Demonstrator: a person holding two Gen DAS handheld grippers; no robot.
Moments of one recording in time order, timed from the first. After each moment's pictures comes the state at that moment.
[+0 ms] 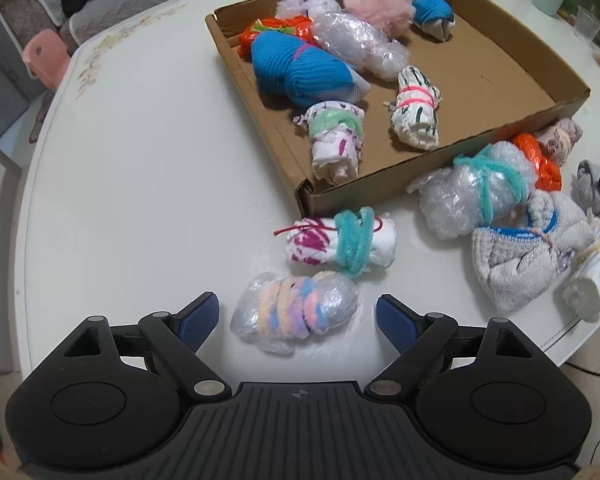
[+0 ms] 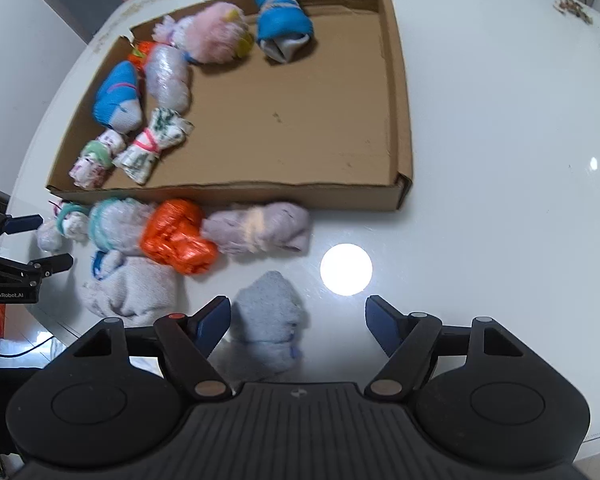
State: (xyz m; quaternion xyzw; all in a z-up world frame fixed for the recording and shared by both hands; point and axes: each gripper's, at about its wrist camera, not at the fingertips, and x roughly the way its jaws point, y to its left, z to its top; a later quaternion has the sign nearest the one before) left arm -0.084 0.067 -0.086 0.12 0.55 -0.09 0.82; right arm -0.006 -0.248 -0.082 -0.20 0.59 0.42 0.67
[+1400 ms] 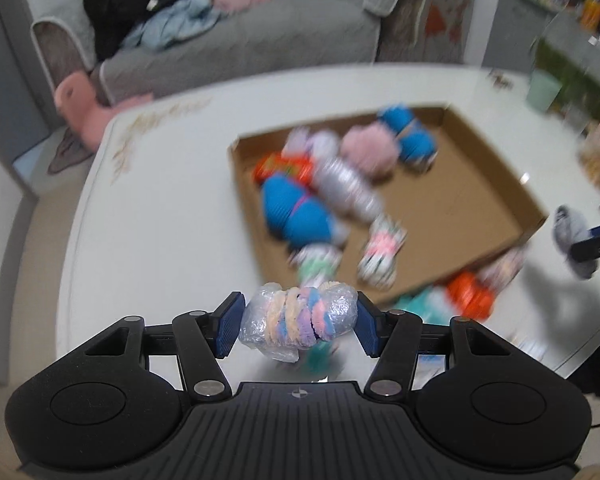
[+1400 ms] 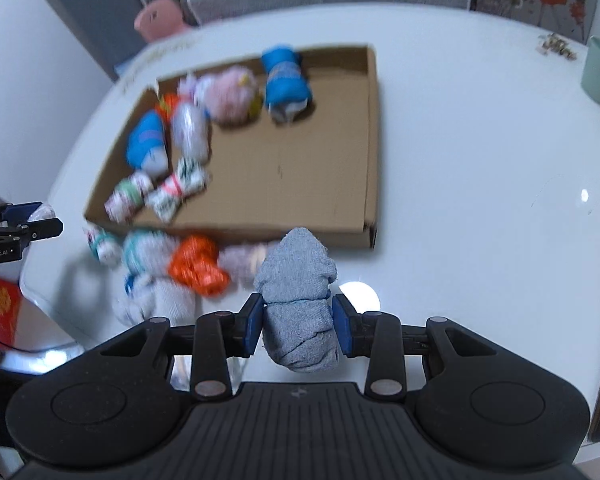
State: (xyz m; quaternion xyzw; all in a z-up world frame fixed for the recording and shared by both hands) left arm -0.076 0.043 0.012 0.07 0.46 -0.08 0.88; right arm 0.009 -0.259 -0.039 -0.15 0.53 0.45 0.70
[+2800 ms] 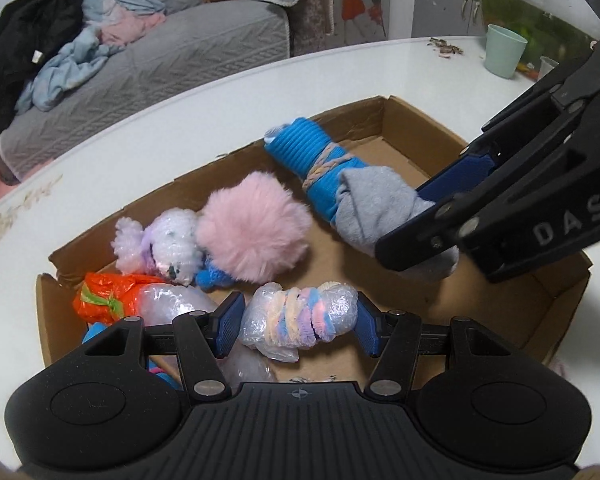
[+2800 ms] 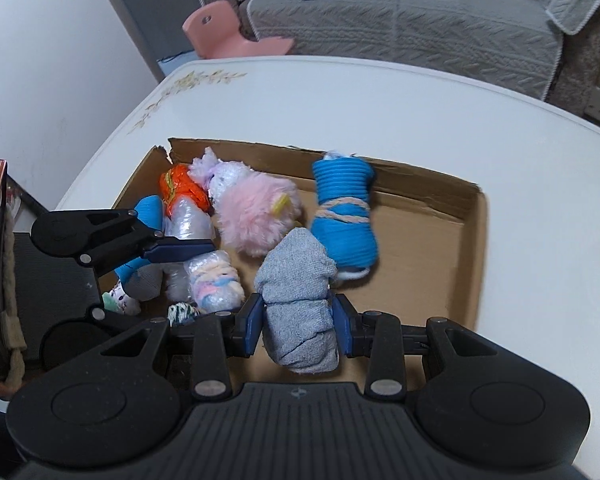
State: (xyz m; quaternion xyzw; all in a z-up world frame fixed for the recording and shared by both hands) left arm 0.047 -0.059 -0.080 0.14 0.45 -0.17 0.87; right arm 0.062 -0.117 -0.063 -0.20 0.47 0.53 0.67
